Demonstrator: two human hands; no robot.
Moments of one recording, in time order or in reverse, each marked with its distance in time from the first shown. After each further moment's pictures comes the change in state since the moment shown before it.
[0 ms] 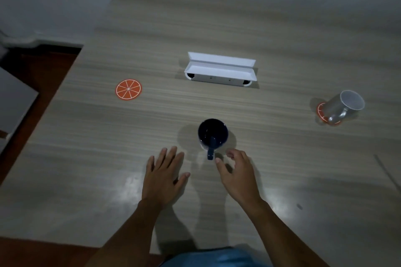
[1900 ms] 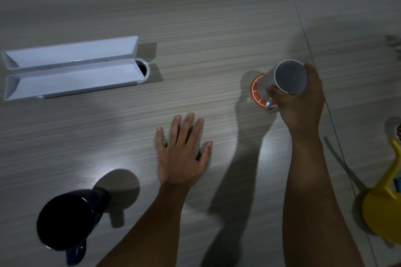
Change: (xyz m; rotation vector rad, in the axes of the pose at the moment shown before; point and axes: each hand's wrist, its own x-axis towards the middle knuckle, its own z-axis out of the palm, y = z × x) left_hand 0.214 0.295 0.062 -0.017 -0.067 0.206; right_hand 0.250 0.198 -0.278 0.037 0.610 0.262
